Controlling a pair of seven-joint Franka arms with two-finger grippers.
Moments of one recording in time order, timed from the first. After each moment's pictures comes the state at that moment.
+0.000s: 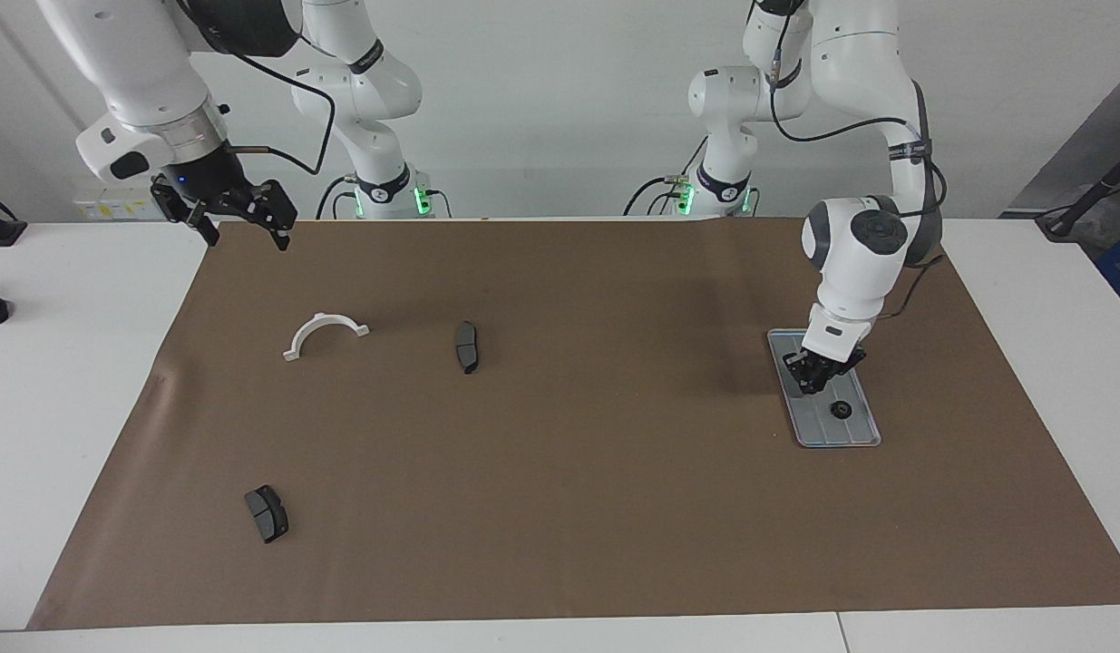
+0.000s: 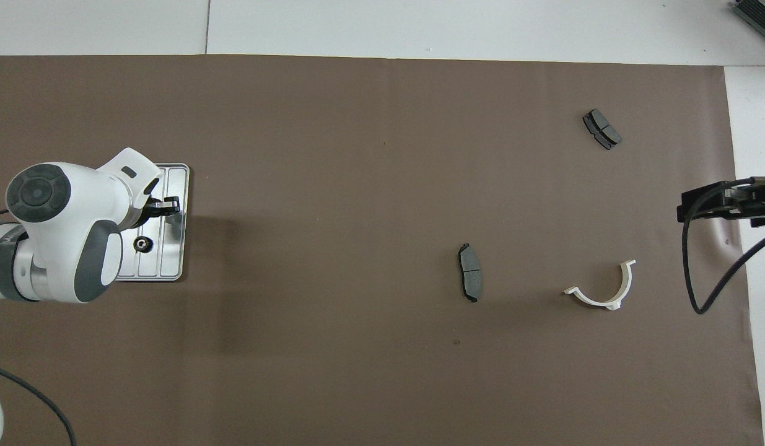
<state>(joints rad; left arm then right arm) -0.05 0.20 0.00 -2.15 0.14 2.48 -0.23 0.06 -0.05 -0.09 -1.63 -0.03 1.56 0.07</state>
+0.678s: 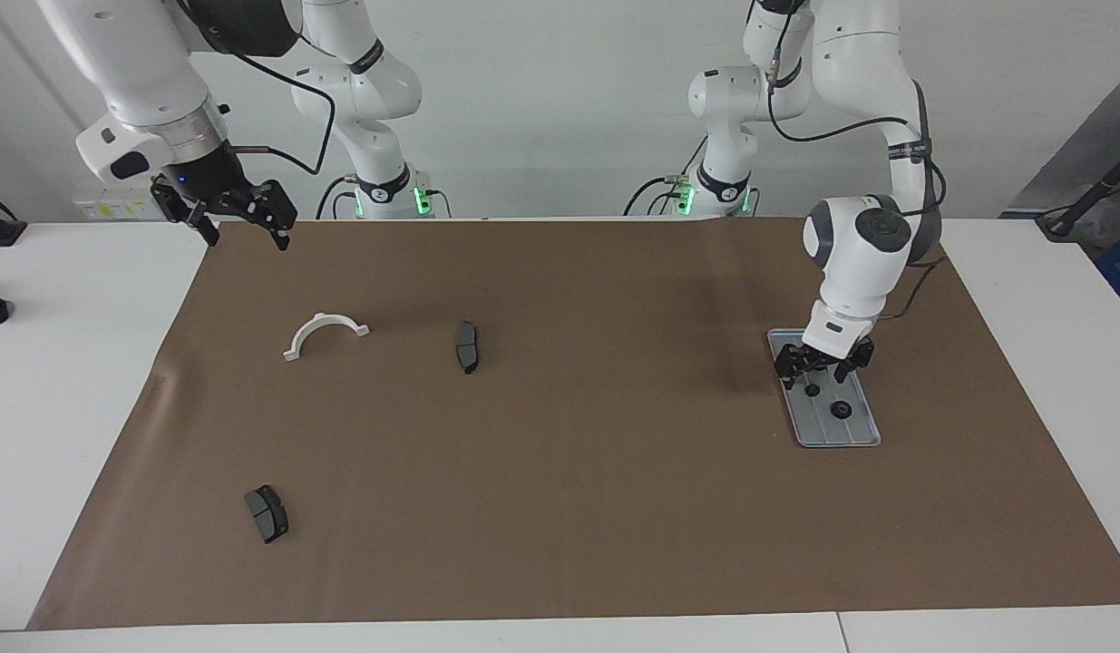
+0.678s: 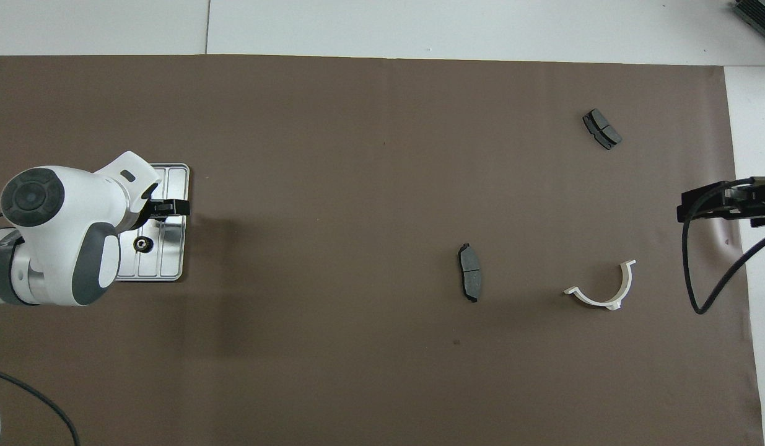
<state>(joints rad) -0.04 0.17 -0.01 -2.16 0.11 2.48 -0.10 0.06 -0.05 -0.09 -1.63 -0.03 1.56 0.07</state>
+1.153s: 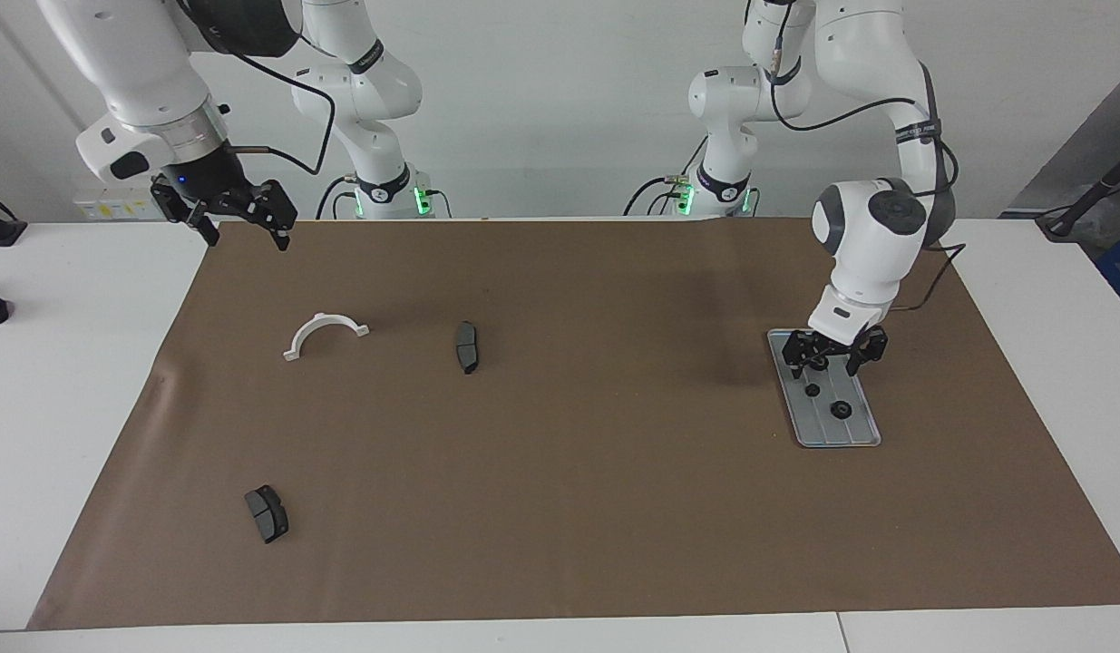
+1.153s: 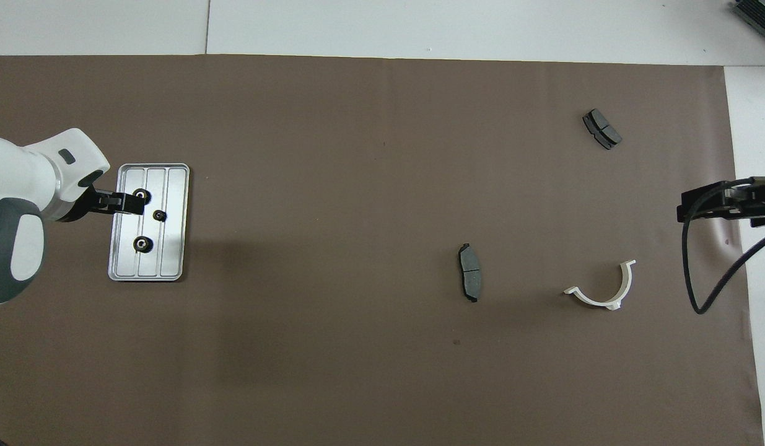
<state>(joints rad) -0.03 0.03 0.00 -1.98 0.10 2.09 0.07 0.06 -0.05 -0.09 -1.63 -0.03 1.56 0.07</state>
